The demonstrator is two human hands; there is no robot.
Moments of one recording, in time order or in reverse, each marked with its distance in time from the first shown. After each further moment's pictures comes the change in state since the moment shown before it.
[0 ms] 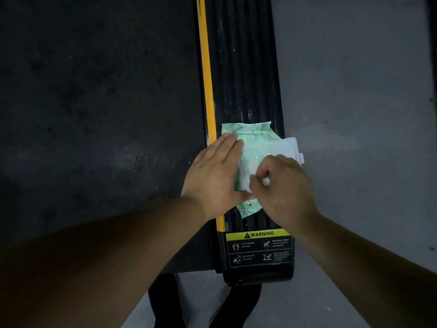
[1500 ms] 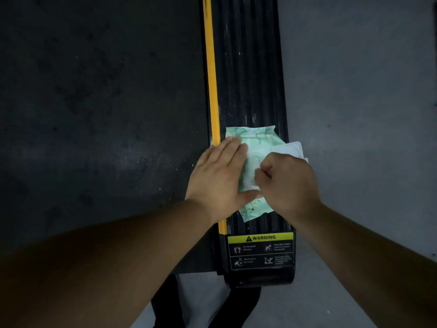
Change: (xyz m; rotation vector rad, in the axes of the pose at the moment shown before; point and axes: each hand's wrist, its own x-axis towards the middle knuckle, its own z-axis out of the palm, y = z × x) left_hand 0.003 0.001 0.002 0.037 0.003 -0.009; right_hand 0.023 -0.010 -0.011 -0.101 -0.104 0.032
